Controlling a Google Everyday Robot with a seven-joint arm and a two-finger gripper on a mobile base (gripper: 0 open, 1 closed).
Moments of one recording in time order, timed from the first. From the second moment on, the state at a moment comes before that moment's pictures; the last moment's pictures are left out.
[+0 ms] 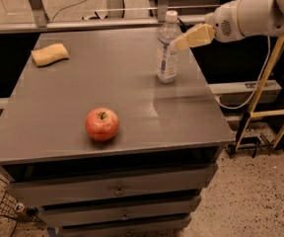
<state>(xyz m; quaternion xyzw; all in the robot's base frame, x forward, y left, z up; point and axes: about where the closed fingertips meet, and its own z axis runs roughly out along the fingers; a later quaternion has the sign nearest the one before) 0.690 -0.143 0.964 -0.37 0.78 0.18 0.48</state>
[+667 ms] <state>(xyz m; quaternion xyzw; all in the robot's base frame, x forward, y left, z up) 0.697 -0.115 0.964 -0.37 0.77 0.19 0.48</state>
